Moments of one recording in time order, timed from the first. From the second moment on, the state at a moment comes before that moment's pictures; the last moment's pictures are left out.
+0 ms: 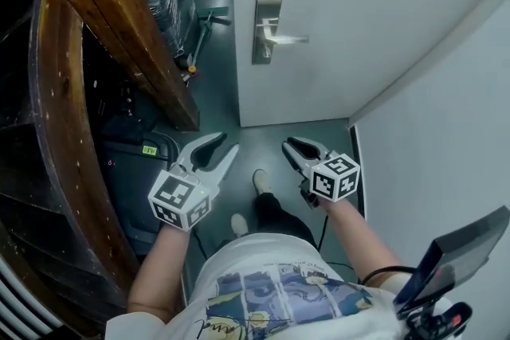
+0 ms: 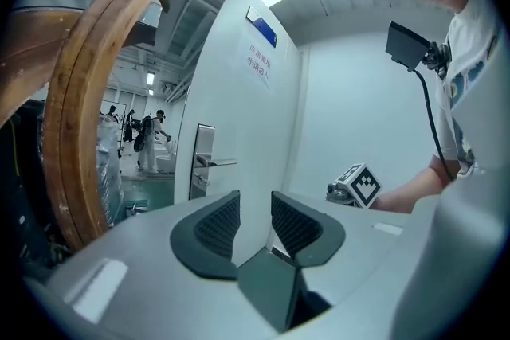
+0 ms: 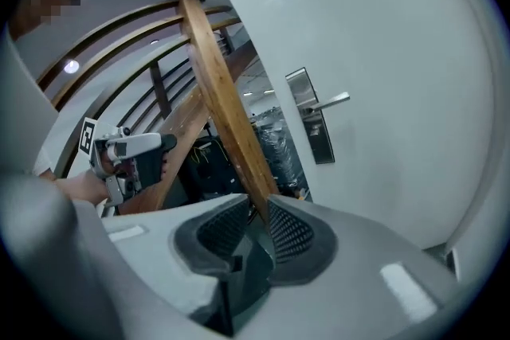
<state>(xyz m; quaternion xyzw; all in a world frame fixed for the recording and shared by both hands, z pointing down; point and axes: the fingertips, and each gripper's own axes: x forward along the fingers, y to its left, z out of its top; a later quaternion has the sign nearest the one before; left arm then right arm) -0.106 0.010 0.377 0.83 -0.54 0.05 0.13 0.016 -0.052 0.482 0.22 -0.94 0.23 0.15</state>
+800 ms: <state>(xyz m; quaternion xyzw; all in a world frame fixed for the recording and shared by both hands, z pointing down) -0.214 -0.299 0.341 0.85 -0.52 0.04 0.11 -0.058 -0.229 0.519 0.15 -0.93 0.31 0.14</state>
